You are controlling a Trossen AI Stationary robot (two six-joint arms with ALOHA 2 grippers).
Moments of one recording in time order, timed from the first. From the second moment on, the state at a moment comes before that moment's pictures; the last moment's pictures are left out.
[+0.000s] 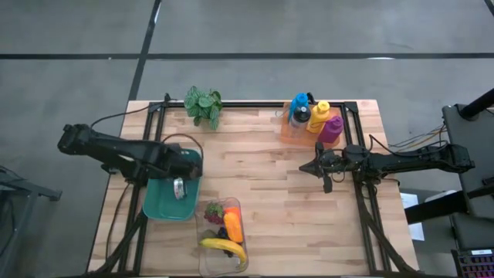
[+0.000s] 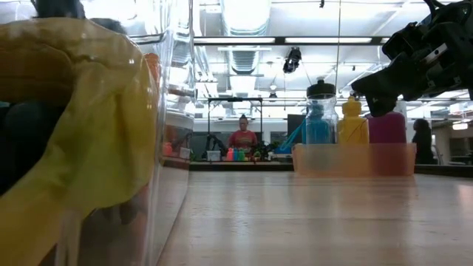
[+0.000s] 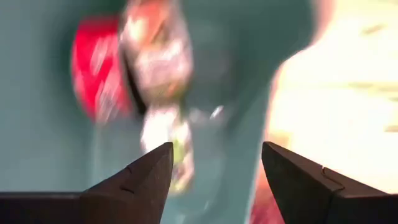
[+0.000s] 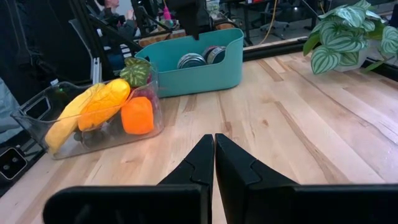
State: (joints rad) left arm -0.20 1.21 0.99 -1.27 -0.12 -1.84; right arm -0.09 0.68 0.01 0.55 -0.16 0.21
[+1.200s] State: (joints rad) left arm 0.22 1.37 1.07 -0.24 -0.30 -0.37; right arm -0.09 0.68 0.01 0.55 -0.16 0.21
